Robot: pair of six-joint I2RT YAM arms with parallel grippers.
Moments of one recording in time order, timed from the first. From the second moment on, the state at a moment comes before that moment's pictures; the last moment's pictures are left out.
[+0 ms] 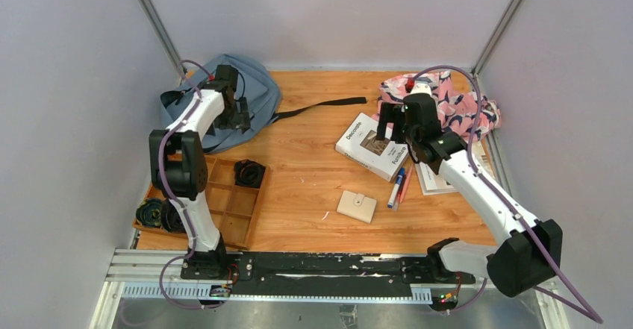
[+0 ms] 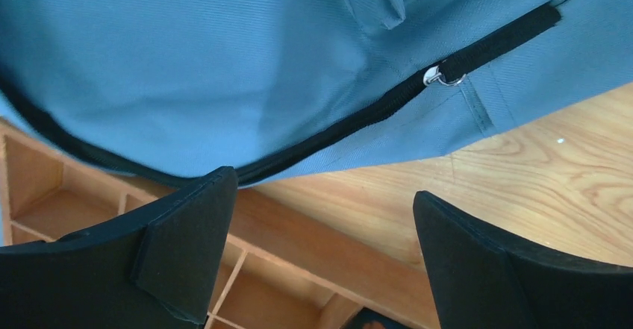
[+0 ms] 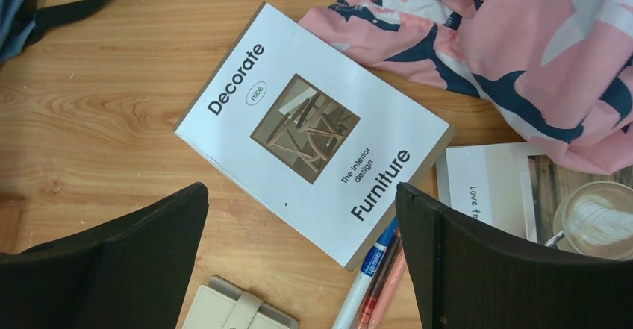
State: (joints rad) left arm -0.06 1.86 1.53 -0.84 -0.29 -0.27; right arm 0.41 1.18 1.04 -0.43 0.23 0.31
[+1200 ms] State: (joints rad) left arm -0.09 2.13 1.69 -0.77 0.08 -0.15; right arm 0.41 1.34 1.20 -0.47 0.21 0.49
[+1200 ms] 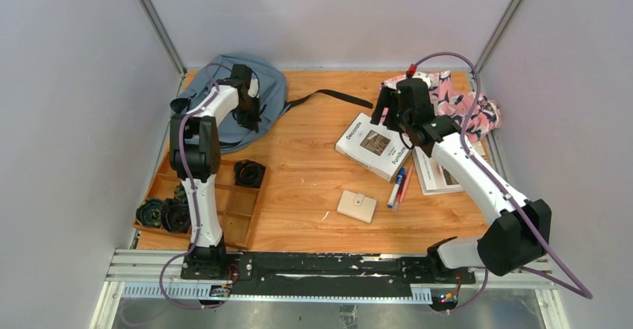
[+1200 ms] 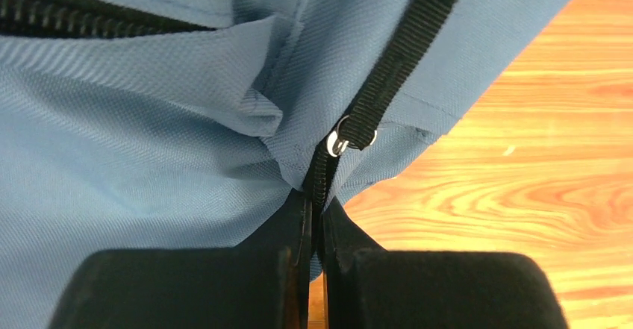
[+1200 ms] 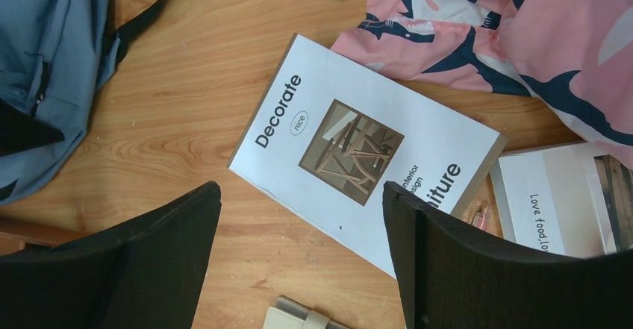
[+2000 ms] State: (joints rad) left arm -0.29 1.94 1.91 -0.71 0.28 -0.32; right arm 0.47 1.32 1.23 -0.41 0.24 0.52
